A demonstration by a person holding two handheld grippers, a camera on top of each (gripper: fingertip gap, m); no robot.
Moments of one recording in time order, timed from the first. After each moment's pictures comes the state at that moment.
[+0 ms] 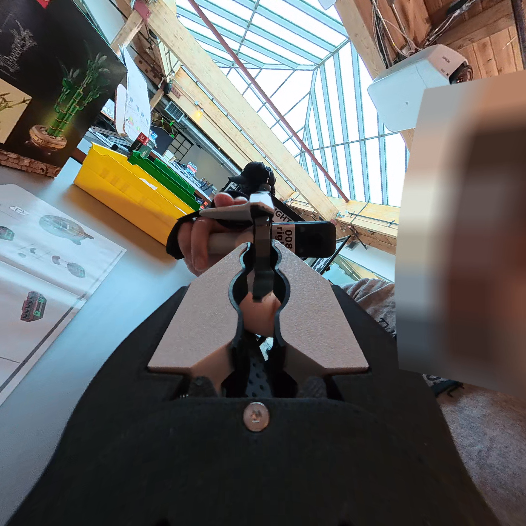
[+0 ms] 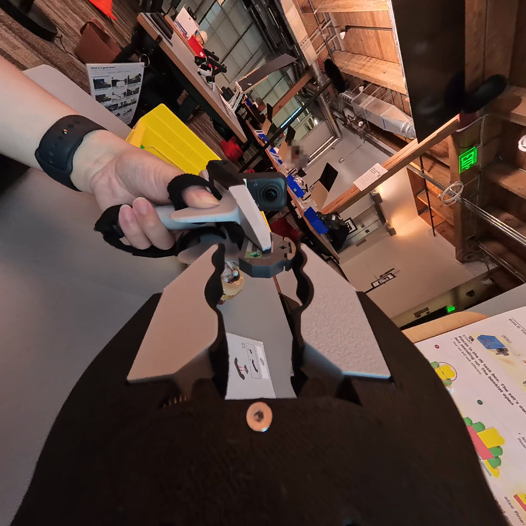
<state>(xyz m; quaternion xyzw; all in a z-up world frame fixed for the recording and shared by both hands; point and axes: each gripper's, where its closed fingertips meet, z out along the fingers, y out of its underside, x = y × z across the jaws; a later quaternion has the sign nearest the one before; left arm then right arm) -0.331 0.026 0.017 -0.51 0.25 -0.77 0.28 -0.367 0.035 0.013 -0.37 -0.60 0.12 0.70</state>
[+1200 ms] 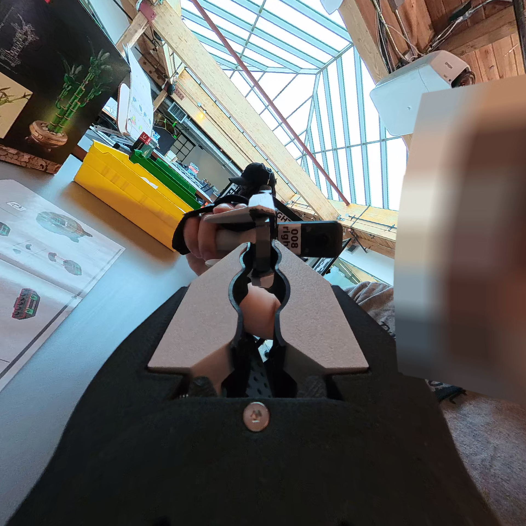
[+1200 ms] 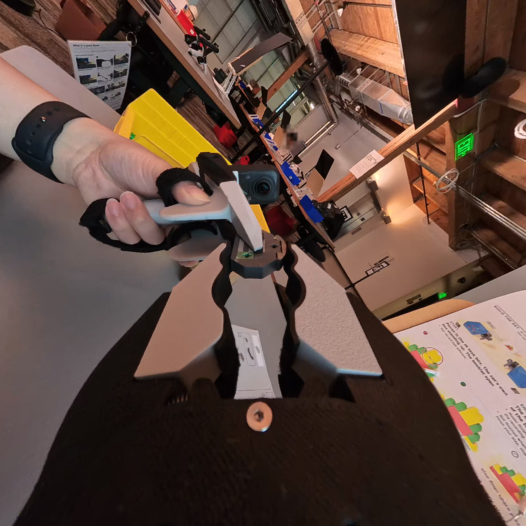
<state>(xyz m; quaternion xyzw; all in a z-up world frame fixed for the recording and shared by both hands) -0.326 0.024 0.016 -0.52 0.24 -0.77 0.28 -0.360 0.038 0.015 -0.38 -0.60 0.10 0.70</state>
